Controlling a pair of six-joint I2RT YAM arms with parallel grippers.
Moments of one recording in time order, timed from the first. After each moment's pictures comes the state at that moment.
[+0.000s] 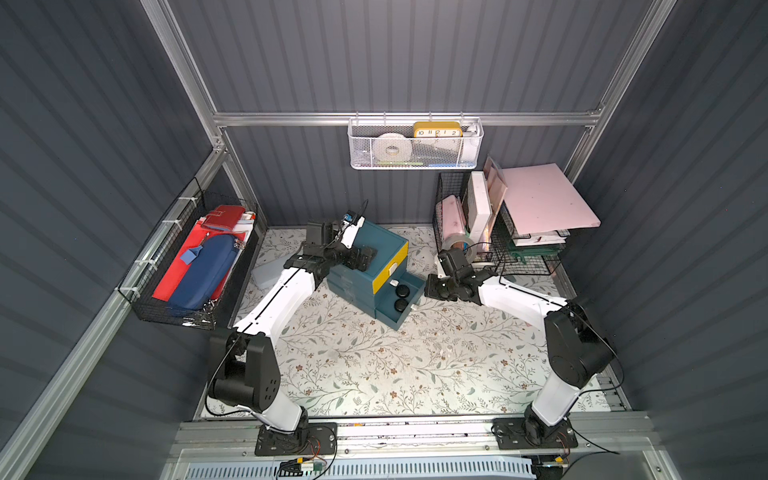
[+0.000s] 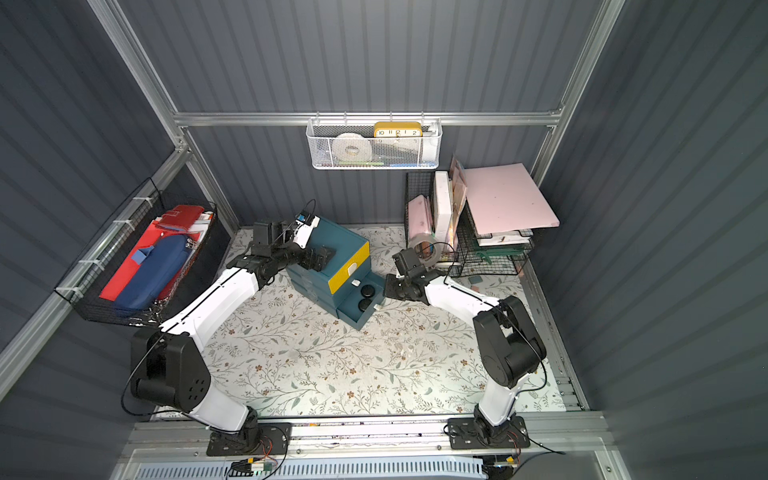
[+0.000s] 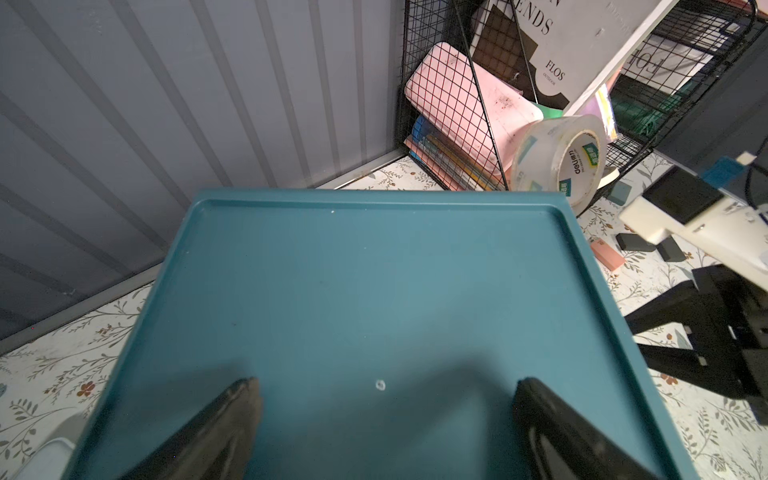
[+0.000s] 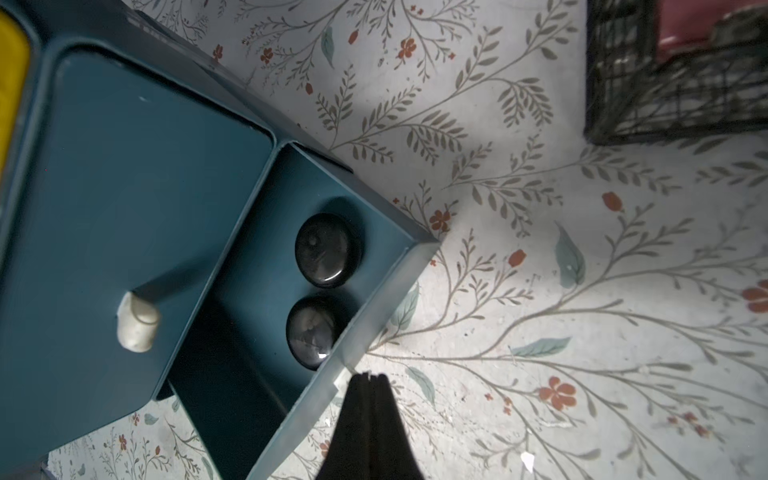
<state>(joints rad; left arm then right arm) -0.27 1.59 1.30 -0.26 0.38 0.23 0.53 1.75 1.18 -0.34 -0.13 0.64</state>
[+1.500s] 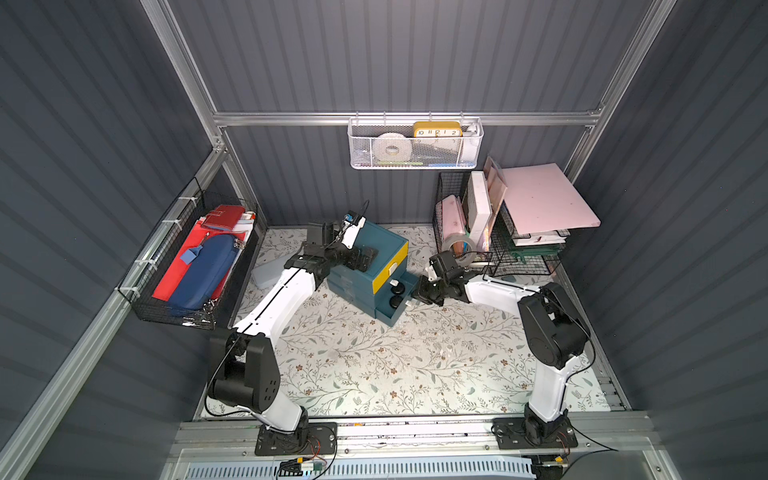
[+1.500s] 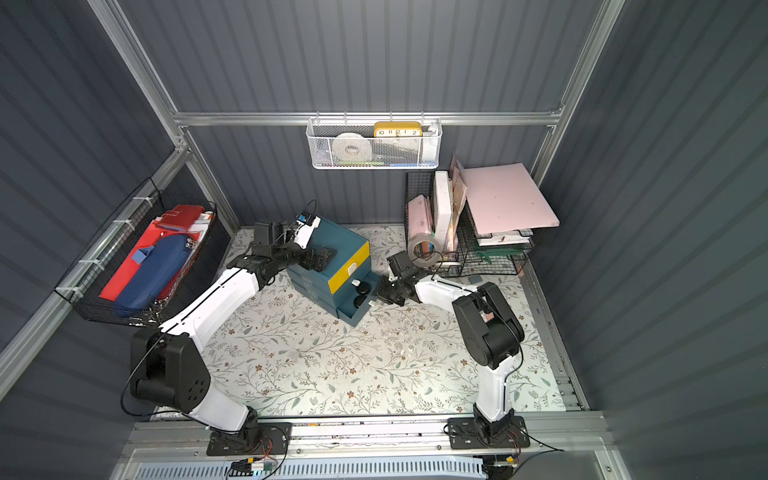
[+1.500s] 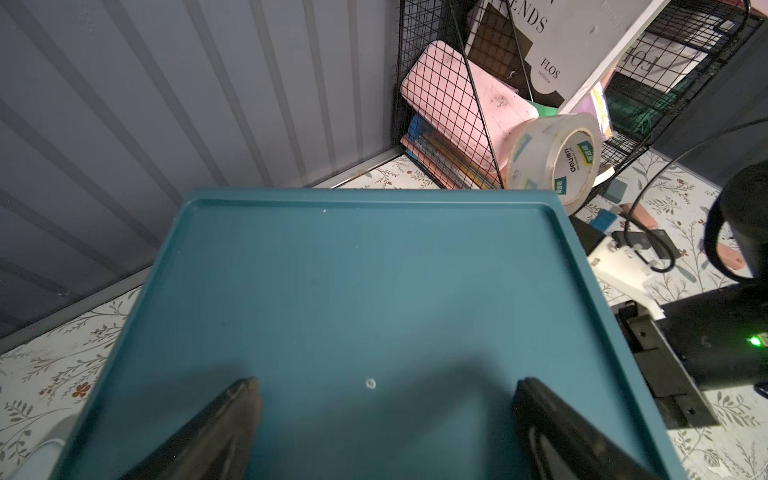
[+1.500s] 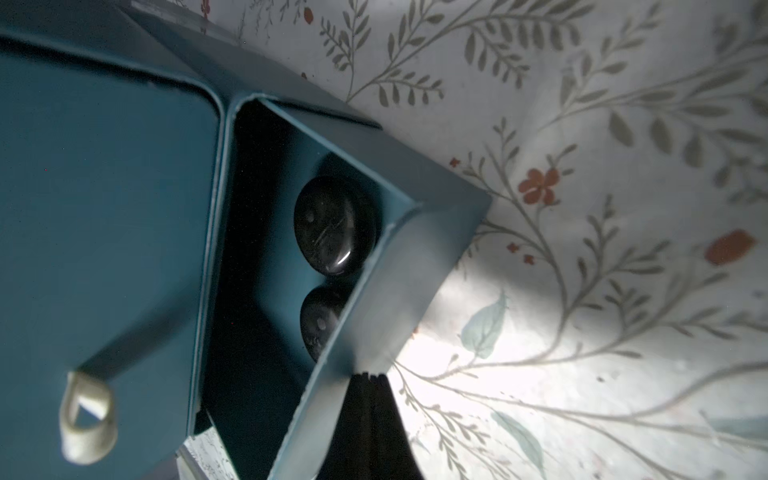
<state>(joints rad) -0.28 1.59 1.30 -0.26 0.38 0.23 0.52 1.94 1.23 -0.21 -0.35 0.84</state>
